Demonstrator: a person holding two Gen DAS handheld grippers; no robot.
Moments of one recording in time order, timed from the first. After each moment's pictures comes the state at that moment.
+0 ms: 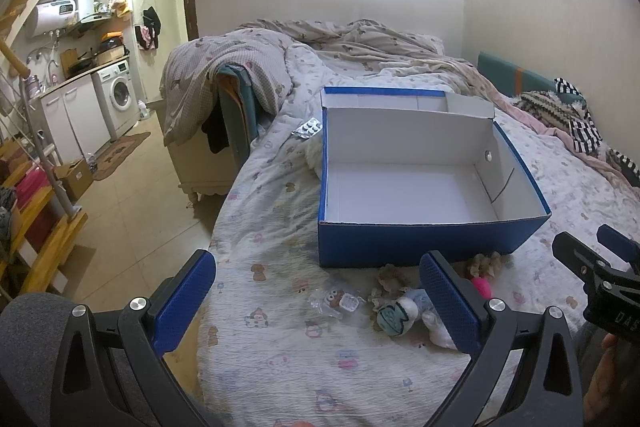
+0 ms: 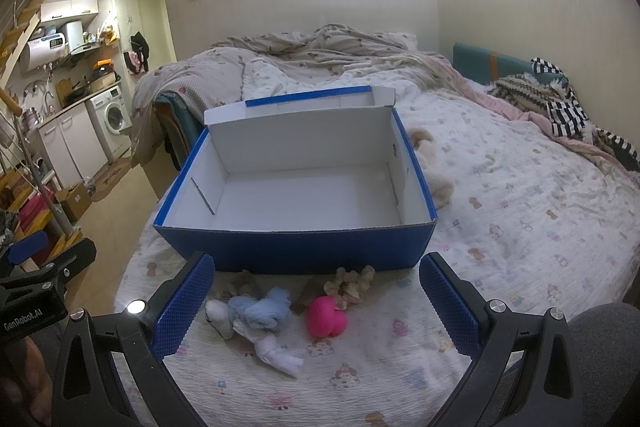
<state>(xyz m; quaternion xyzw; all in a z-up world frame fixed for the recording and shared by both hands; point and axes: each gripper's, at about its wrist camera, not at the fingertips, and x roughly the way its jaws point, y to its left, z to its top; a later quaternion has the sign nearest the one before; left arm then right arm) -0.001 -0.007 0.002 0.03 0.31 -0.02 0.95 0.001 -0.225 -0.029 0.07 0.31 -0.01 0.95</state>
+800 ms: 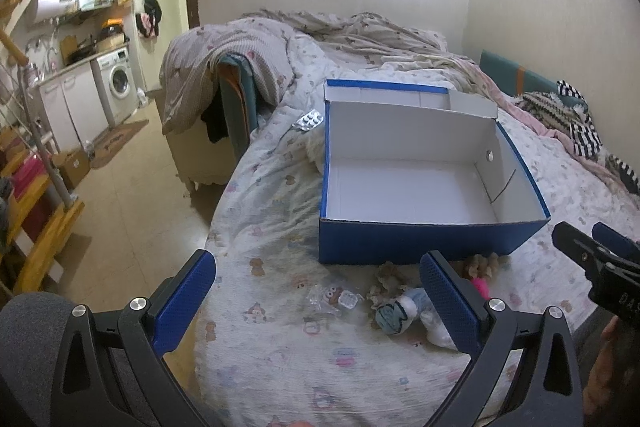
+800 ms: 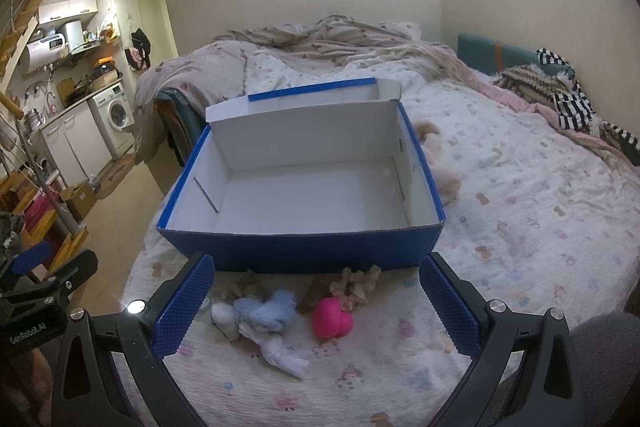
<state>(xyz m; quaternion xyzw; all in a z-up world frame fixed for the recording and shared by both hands) 0.010 0.003 0.005 0.00 0.33 -0.02 0.94 0.012 -0.227 -0.026 0.08 0.33 0.00 0.94</state>
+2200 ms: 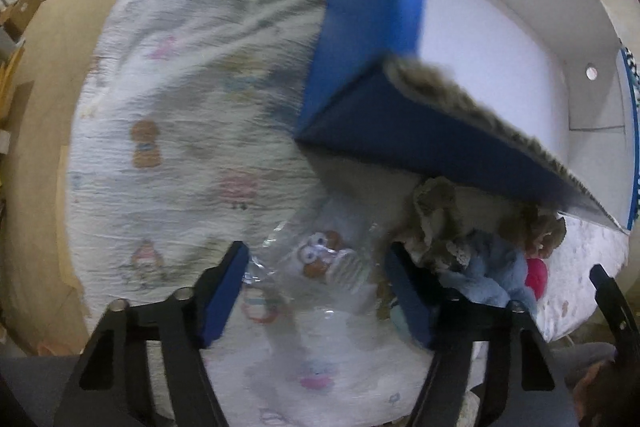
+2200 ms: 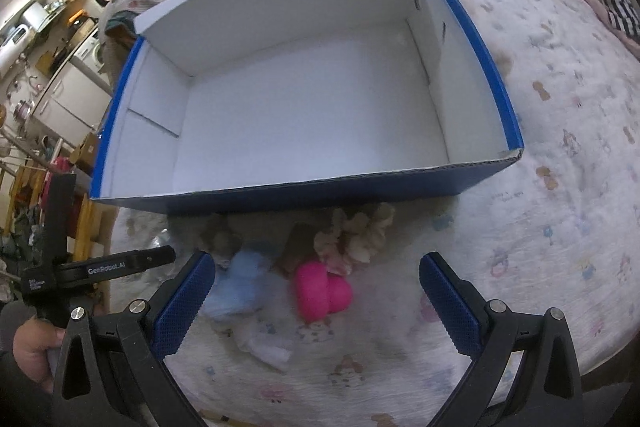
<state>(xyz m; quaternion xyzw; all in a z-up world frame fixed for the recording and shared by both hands) 0.158 0.012 -0.181 -0.09 0.67 -0.04 0.74 0.117 -0.267 -0.119 0.15 0.55 0.04 0.82</state>
